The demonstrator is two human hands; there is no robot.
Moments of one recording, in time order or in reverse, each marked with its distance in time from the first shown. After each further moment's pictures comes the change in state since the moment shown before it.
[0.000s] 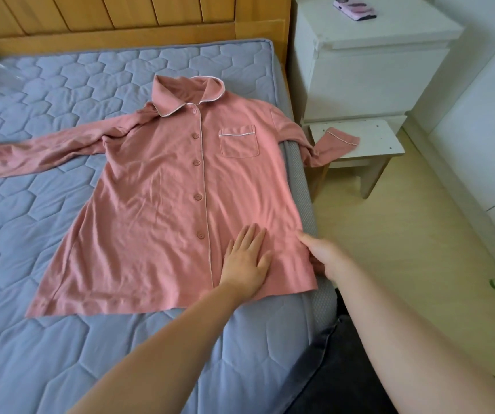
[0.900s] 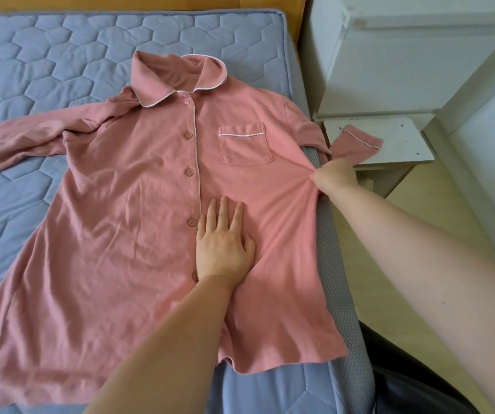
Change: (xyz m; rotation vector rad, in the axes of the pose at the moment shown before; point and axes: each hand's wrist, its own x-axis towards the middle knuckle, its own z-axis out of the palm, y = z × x) left_hand 0.102 -0.045 -0.026 0.306 0.324 -0.103; right_hand 0.134 -0.158 0.018 -0.492 0.334 -0.347
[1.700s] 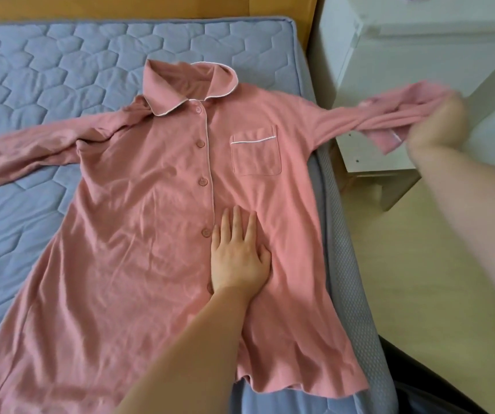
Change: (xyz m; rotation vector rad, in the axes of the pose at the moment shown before) left_hand 0.000 0.000 -0.001 -0.031 -0.045 -0.002; right_hand 0.070 -0.011 -0.114 0.103 0.666 -0.114
